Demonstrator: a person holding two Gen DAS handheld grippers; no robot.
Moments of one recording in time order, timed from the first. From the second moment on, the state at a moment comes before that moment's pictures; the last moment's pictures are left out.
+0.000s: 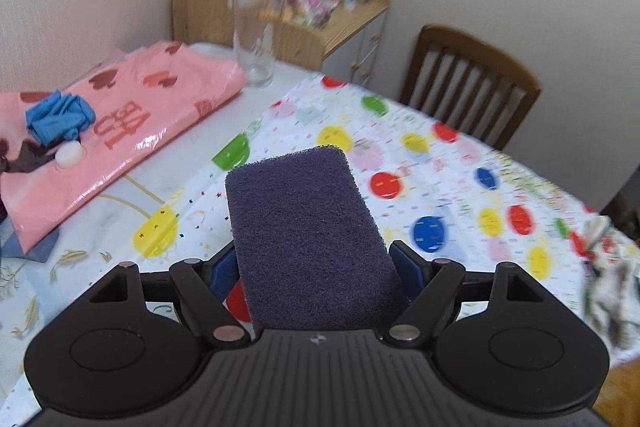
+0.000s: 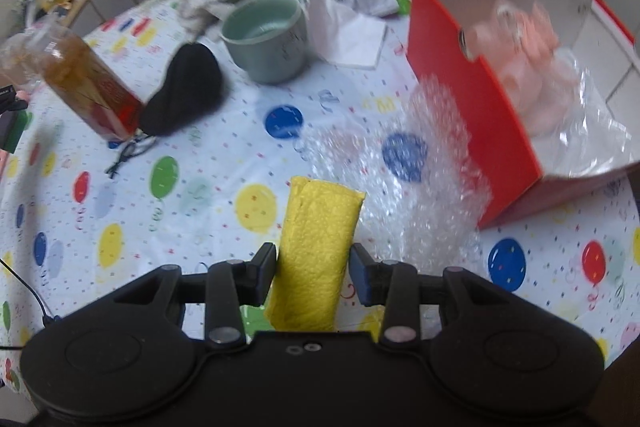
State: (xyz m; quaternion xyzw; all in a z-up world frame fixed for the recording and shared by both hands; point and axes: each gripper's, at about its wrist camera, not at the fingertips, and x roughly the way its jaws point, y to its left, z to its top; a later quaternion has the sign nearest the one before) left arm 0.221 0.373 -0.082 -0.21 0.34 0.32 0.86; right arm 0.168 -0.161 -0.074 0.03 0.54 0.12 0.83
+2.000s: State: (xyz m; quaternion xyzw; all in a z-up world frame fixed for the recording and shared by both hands) left arm 0.227 -0.190 0.004 -0.03 0.41 -0.10 0.91; right arm 0.290 -0.451 -0.008 0.02 0.46 0.19 0.87
